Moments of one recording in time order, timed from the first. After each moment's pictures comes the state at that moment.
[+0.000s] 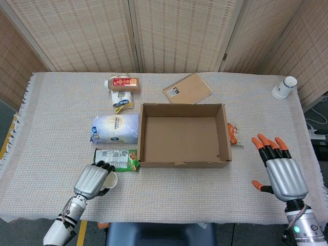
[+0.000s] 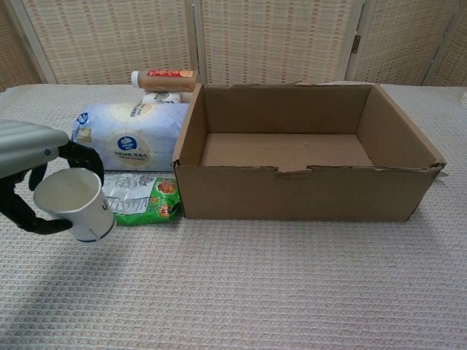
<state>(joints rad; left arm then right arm) -0.54 -1.28 -0.02 -2.16 1.04 1.26 0.91 0.18 -0.83 0.06 -2.36 -1.34 1.40 -0.54</state>
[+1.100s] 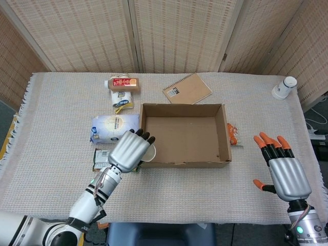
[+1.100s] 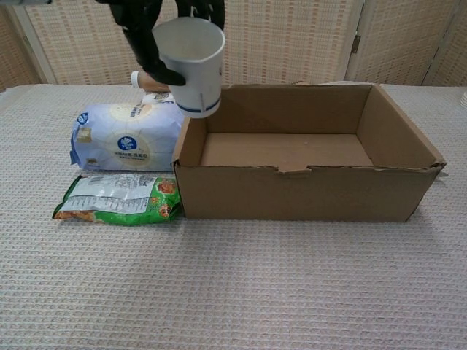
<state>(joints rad) -1.11 -1.25 -0.35 -2.30 0.53 1.29 1.20 0.18 -0.80 0.06 -2.36 -1.36 1.41 -0.49</state>
